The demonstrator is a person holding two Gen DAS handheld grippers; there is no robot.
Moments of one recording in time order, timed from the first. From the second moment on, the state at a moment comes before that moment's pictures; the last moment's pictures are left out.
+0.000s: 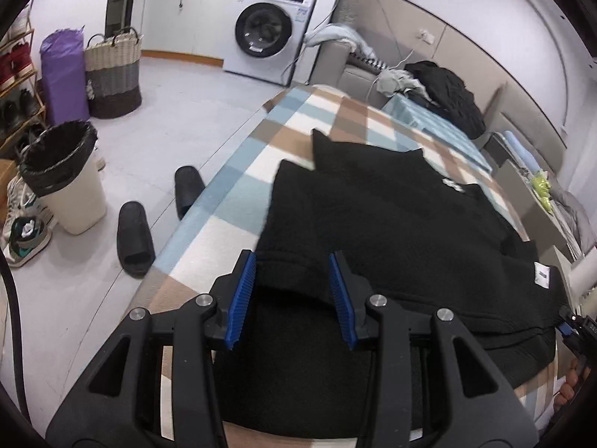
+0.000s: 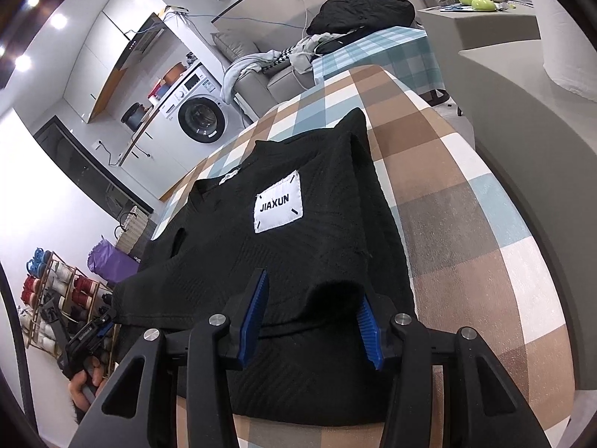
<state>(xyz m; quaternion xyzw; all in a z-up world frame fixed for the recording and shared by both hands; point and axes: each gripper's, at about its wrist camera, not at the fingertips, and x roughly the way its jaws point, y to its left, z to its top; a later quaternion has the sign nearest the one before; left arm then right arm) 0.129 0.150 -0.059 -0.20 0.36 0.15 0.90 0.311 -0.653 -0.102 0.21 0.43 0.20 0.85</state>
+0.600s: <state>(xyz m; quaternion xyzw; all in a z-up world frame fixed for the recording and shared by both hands) 0.144 0.171 -0.076 -0.23 0.38 0.16 0.88 0.311 -0.655 -0.098 0.21 0.43 0.20 0.86</state>
